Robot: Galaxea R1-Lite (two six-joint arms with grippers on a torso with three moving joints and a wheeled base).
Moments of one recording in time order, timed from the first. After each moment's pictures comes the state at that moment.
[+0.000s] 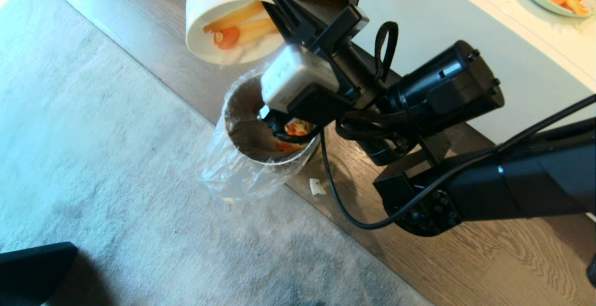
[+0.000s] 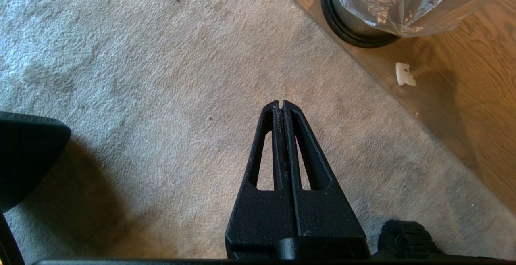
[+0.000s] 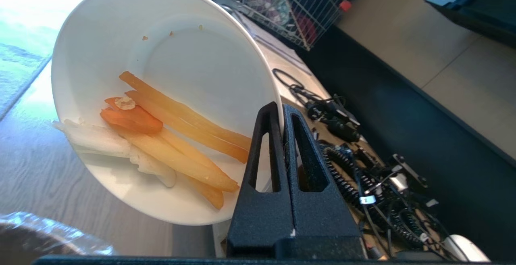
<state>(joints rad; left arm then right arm) 0.00 0.00 0.00 -0.01 0.01 -0.09 0.87 2.04 -1.37 -1.52 0.17 -1.29</state>
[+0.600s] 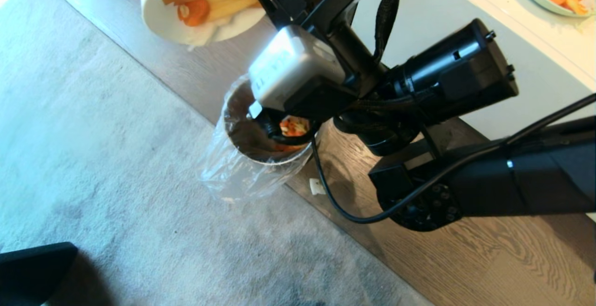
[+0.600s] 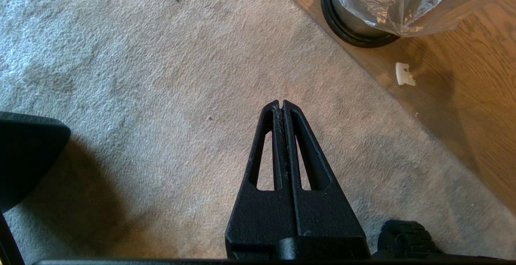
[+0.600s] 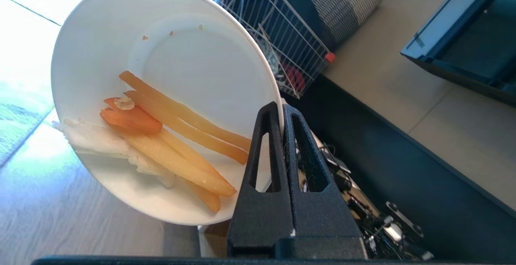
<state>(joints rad) 0.00 0.00 0.00 -0.01 0.01 -0.09 0.91 2.04 -1.44 -1.52 0.29 -1.29</state>
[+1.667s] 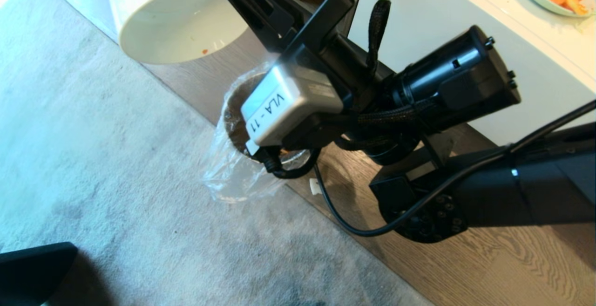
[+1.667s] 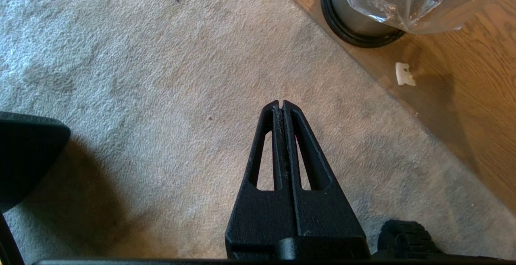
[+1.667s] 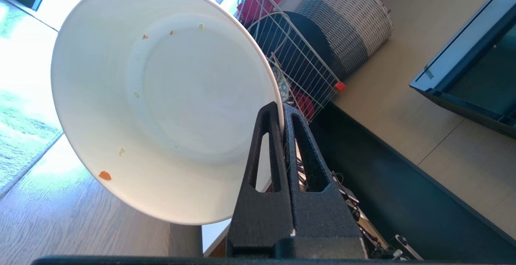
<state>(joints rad) 0.00 0.00 0.00 -0.01 0.01 -0.09 0.93 2.03 -1.40 -1.52 0.38 -1.32</state>
